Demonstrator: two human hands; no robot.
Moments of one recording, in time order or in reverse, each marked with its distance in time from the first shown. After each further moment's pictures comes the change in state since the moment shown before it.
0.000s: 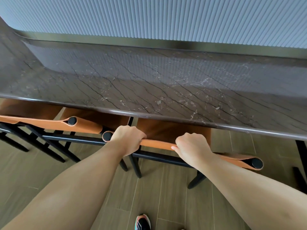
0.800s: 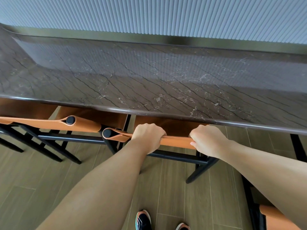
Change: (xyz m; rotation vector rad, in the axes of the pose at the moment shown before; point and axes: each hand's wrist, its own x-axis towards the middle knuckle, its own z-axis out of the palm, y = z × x) left_hand 0.021 0.048 -0.012 -0.227 0.029 0.042; right_hand -0.005 0.043 0.002 0.005 -0.085 -0.025
